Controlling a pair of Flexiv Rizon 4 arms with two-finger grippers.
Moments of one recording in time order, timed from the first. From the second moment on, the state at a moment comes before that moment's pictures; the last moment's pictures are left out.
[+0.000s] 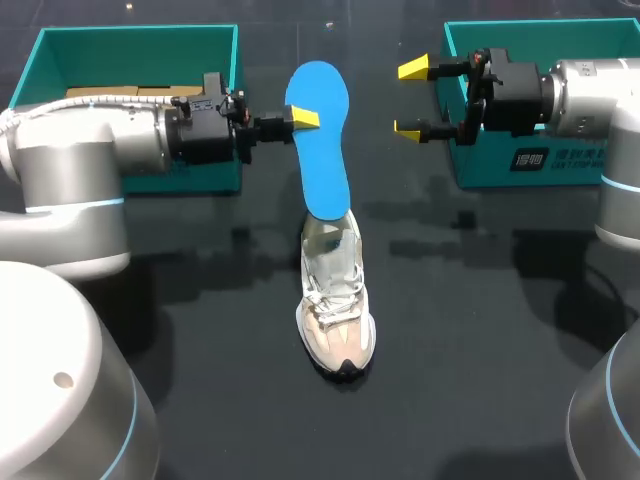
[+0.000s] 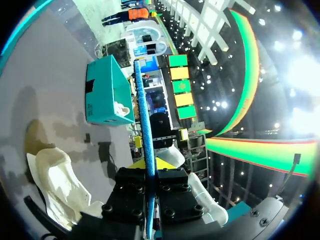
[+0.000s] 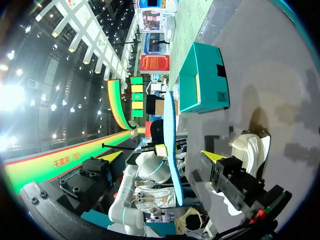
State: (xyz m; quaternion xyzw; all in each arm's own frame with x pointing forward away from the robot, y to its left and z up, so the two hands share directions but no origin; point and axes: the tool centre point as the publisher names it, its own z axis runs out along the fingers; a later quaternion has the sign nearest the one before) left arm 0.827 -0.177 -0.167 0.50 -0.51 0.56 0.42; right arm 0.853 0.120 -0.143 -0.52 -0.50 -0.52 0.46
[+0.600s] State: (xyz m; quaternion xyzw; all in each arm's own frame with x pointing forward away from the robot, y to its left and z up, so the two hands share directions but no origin) left arm 0.819 -0.187 -0.183 0.53 -0.48 0.55 0.43; right arm 0.849 0.119 -0.138 -0.54 -0.55 -0.49 0.40
